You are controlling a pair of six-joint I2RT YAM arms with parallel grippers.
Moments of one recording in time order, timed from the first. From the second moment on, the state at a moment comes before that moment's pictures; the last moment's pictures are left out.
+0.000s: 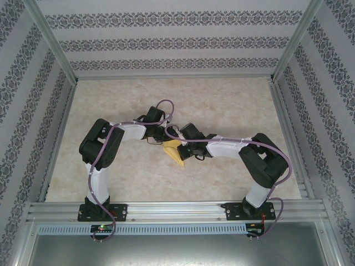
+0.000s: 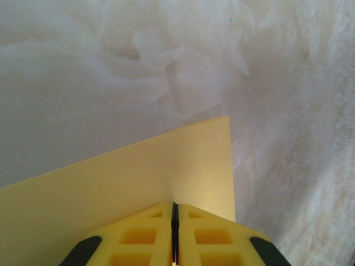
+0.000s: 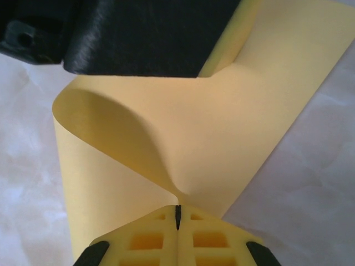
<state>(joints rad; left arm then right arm) -0.46 2.00 1.13 -0.09 0.51 -0.56 0.73 1.73 0.88 -0.18 -0.11 0.27</state>
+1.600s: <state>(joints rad) -0.46 2.00 1.13 -0.10 0.51 -0.55 0.73 1.72 0.86 -0.18 -0.10 0.29</state>
